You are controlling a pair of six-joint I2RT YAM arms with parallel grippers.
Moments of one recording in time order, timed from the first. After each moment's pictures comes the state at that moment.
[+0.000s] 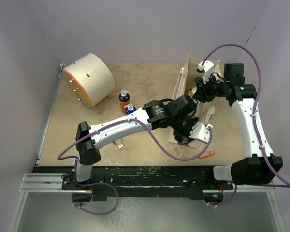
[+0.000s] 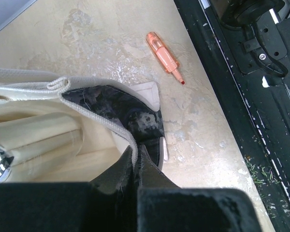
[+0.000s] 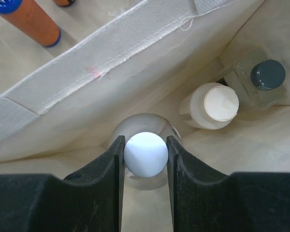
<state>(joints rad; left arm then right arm) -1.19 1.94 1.99 -0.86 0.33 0.77 0.01 1.32 1.45 -0.90 -0.57 -0.50</state>
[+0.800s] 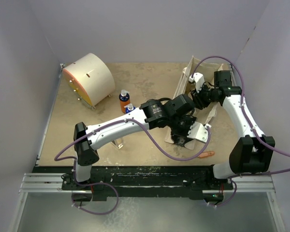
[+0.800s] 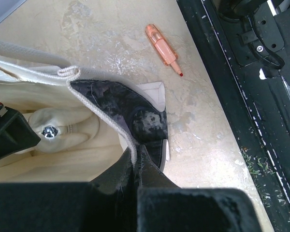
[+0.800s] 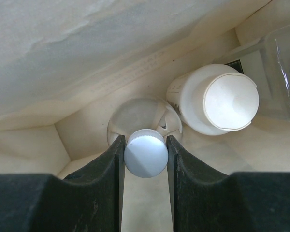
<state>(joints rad) -1.19 1.91 2.00 -0.91 0.31 0.77 0.01 1.45 1.27 -0.78 -0.52 -0.71</state>
